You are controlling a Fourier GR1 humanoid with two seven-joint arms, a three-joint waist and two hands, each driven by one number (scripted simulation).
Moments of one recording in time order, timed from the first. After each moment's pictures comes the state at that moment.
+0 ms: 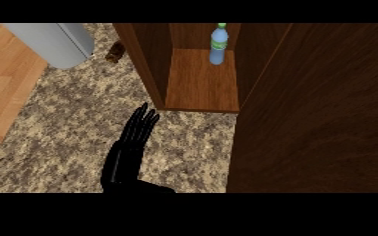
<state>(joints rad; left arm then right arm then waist) -0.07 0.30 -0.65 -1.46 0.74 0.22 -0.62 1.08 -0.58 0.50 -2.49 0.01 0.12 -0.57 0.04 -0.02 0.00</state>
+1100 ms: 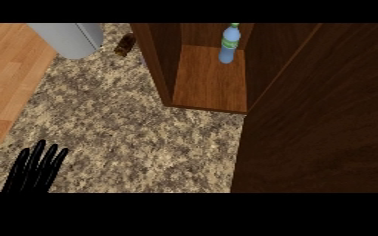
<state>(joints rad) 0.34 0.78 -0.44 -1.70 0.86 -0.16 -0.81 0.70 -0.70 0.67 -2.51 0.04 0.10 -0.31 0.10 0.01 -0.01</state>
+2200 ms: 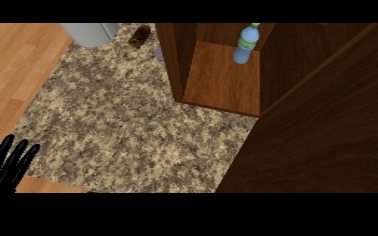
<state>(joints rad) 0.36 0.92 -0.34 -1.69 0.92 -0.31 -0.81 0.22 -0.60 0.73 -2.47 -0.04 0.20 0.03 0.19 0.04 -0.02</state>
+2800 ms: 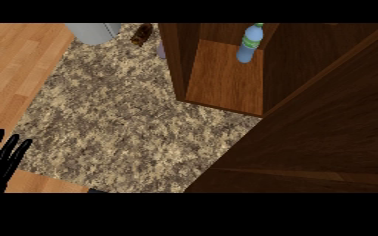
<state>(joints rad) 0.35 0.94 -0.30 -1.68 0.94 -0.34 -0.80 0.13 -0.43 0.72 -2.34 -0.27 0.22 0.17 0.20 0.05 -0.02</state>
